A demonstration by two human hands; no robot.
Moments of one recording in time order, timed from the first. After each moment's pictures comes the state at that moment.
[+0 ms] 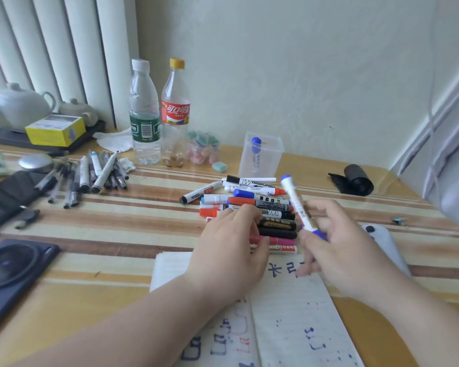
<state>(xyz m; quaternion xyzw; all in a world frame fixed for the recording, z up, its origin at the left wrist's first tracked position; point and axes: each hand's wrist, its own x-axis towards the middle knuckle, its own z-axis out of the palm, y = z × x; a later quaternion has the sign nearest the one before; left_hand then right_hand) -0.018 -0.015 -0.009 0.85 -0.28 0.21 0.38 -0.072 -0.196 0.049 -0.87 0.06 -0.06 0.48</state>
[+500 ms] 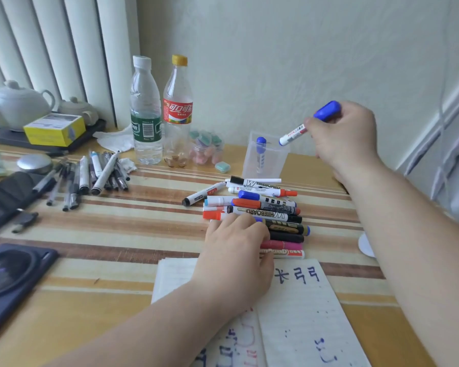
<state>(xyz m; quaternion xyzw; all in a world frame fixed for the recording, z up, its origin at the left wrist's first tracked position) -0.011 -0.018 -0.017 0.90 -0.27 0.20 0.27 0.075 -0.208 0.125 -0.82 0.10 -0.36 0.42</state>
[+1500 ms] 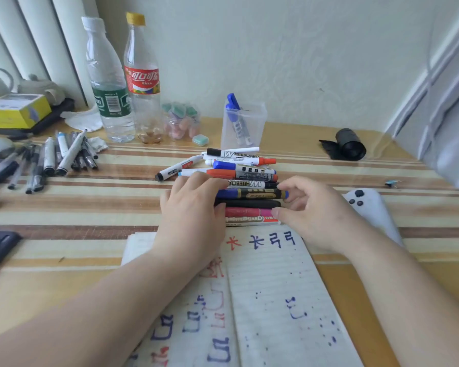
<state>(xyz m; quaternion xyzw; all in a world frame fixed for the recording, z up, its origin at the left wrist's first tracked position) -0.005 -0.016 -0.013 0.92 -0.16 0.21 0.29 -0.043 -0.227 0.028 -0.95 0.08 -0.04 0.30</state>
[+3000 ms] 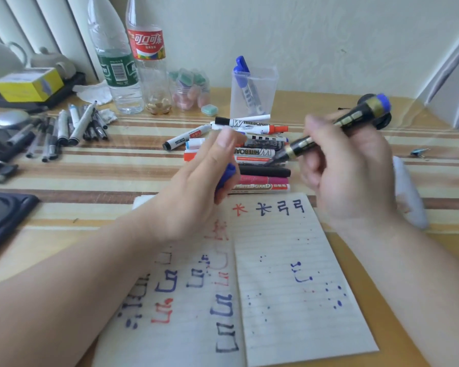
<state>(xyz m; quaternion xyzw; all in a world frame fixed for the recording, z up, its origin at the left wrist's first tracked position) -0.020 -0.004 0.013 0.72 -0.26 -0.09 0.63 -0.060 -0.193 0.033 -0.64 -0.04 -0.25 0.73</state>
